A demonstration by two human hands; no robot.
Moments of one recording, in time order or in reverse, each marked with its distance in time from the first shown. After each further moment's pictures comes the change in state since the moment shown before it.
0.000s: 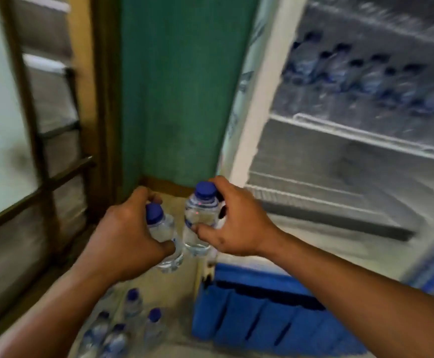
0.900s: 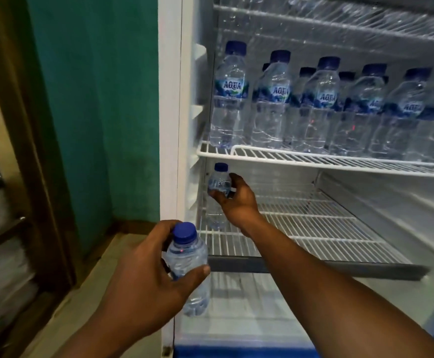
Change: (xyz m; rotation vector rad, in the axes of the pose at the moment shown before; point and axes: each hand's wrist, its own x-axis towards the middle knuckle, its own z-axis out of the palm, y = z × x) left_hand 0.102 0.109 0.122 -0.282 -0.032 0.274; right_hand 0.129 0.238 -0.075 0.402 0.416 0.472
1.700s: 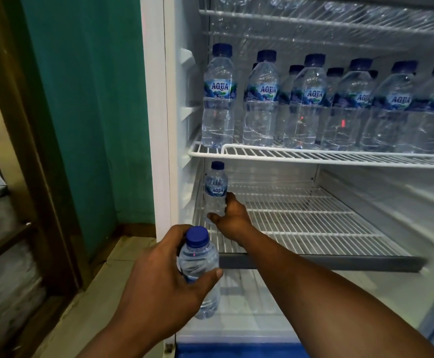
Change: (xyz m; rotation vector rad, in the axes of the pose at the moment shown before) left_hand -0.007 0.025 0.018 0.026 -0.013 0.002; right_hand -0.008 0.037 0.005 -0.243 -0.114 0.073
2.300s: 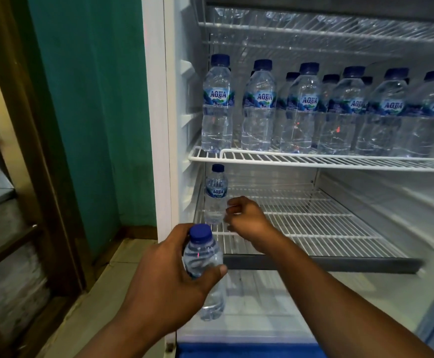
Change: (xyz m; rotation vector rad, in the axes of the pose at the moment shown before) left_hand 0.001 0.015 -0.002 -0.023 -0.017 -0.022; right_hand -0.048 -0.026 -0.049 0.230 -0.113 0.091
